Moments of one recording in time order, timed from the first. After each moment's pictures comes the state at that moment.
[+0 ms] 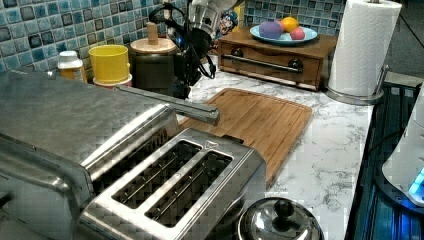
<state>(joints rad) -0.10 0.41 -0.03 -2.01 0.83 0.45 -1.50</state>
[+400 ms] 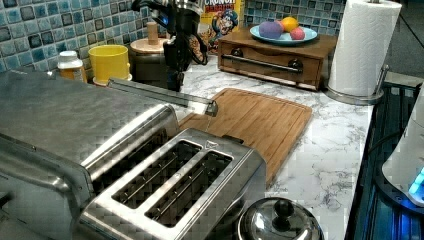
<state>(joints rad) 0.01 0.29 0.00 -2.02 0.53 0.57 -1.28</state>
